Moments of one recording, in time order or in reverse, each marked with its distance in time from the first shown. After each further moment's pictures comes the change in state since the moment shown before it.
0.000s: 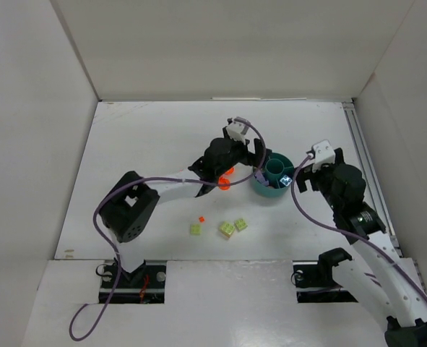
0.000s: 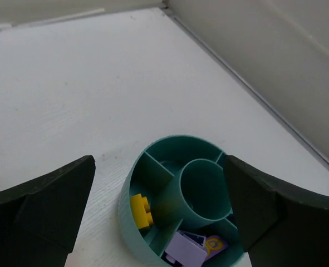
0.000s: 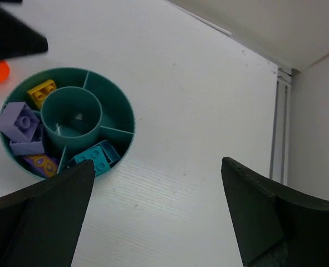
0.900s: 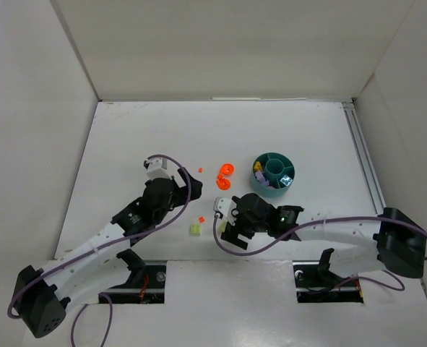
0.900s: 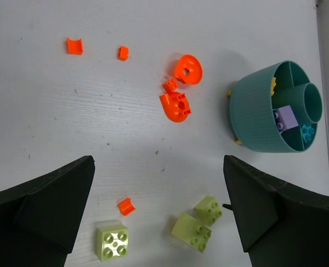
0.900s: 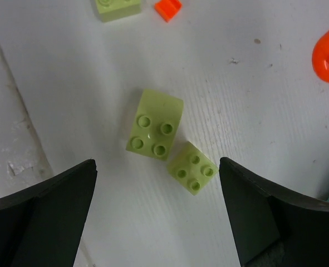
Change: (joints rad) left arm 0.076 -0.990 -0.553 -0.838 -0.357 -0.470; right arm 0.802 0.640 0.033 0.064 -0.176 0.109
